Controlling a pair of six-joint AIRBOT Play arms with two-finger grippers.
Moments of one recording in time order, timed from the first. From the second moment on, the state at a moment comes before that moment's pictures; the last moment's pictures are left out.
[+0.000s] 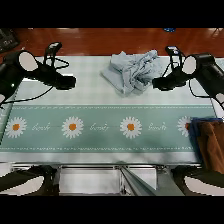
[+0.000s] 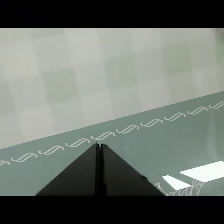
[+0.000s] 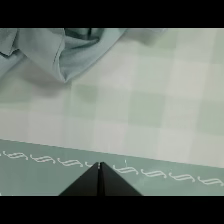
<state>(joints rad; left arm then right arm) -0.19 -1.33 1.26 1.32 -1.13 -1.51 0.20 -1.38 1.28 -1.55 1.12 1.70</state>
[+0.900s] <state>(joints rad) -0.18 -1.35 1.29 1.32 -0.66 -1.64 0.16 -1.48 1.37 -1.65 0.76 1.71</state>
